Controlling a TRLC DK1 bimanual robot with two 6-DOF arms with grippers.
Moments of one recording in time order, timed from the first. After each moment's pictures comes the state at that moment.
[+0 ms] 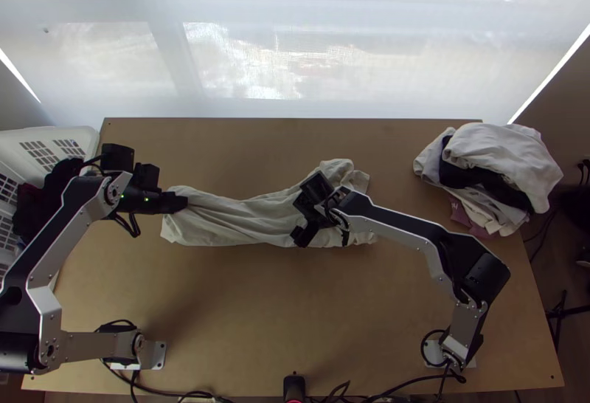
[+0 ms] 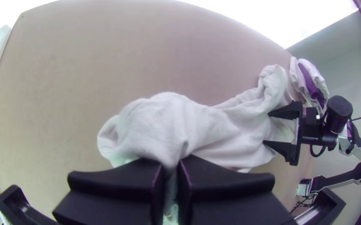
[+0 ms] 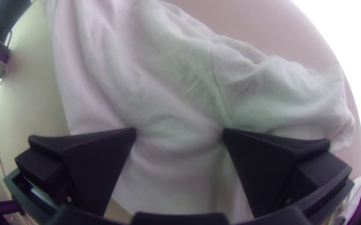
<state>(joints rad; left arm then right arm) 0.02 1.42 1.09 -0.77 0.38 0.00 0.79 1.94 1.27 -0.39 -0.06 -0.18</state>
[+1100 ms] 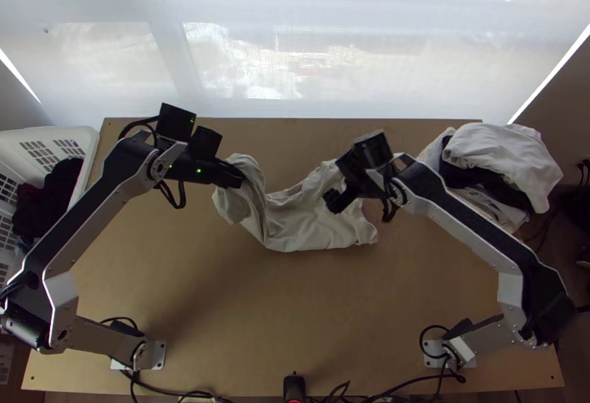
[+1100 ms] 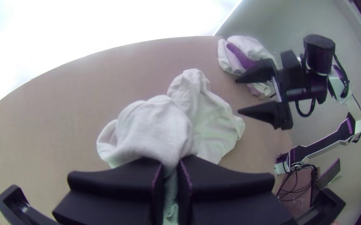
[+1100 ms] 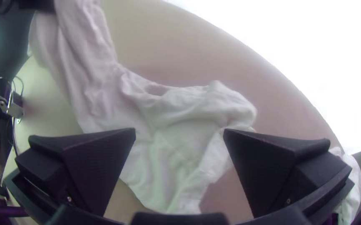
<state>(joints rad) -0.37 1.56 1.52 -0.84 0.43 -0.02 0.59 1.61 1.35 -0.61 -0.09 -0.15</state>
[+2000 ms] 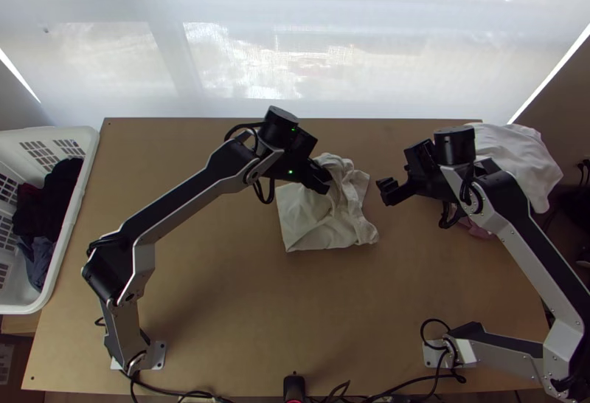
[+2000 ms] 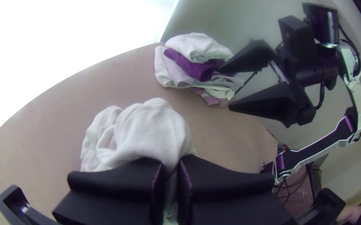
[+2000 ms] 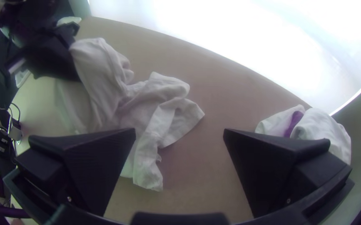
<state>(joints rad) -0.70 1.93 1.85 -0.57 0.43 -0.12 0.34 1.32 1.27 -0.75 -0.11 -0.15</state>
